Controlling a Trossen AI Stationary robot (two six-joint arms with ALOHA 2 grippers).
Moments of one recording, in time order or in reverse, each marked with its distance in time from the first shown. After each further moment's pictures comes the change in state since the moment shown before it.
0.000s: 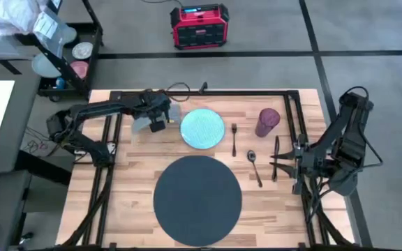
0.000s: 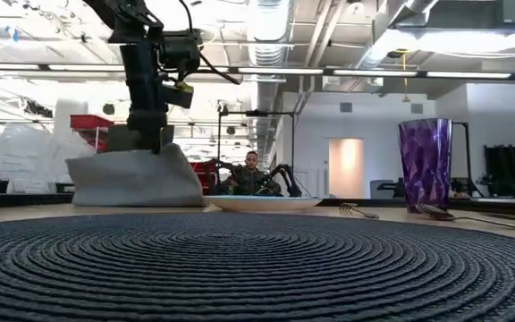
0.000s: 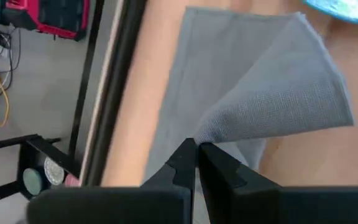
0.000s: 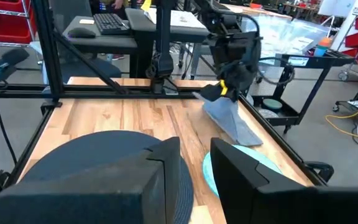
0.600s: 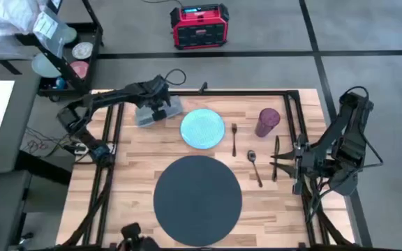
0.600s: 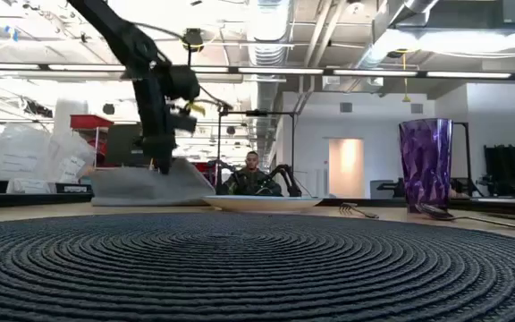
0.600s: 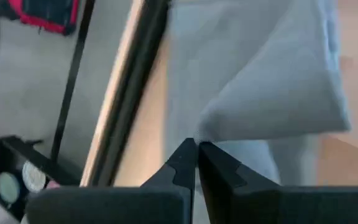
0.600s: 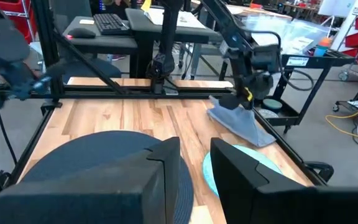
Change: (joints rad) left arm 0.234 0.199 0.003 0.260 0.050 0.149; right arm 0.000 0.000 0.000 0.000 0.000 0.000
